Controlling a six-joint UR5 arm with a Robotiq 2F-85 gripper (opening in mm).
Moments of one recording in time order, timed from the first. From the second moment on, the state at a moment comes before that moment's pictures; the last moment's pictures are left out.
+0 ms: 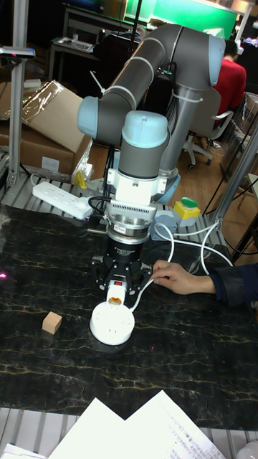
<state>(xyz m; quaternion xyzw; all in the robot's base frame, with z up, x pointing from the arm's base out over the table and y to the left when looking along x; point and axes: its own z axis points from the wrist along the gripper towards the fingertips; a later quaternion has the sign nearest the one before) 0.573 0.016 0.066 0.05 0.99 0.05 0.08</state>
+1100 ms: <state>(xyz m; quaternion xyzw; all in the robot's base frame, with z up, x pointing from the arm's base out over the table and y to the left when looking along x) 0.567 0.010 0.070 0.04 1.00 0.04 0.07</state>
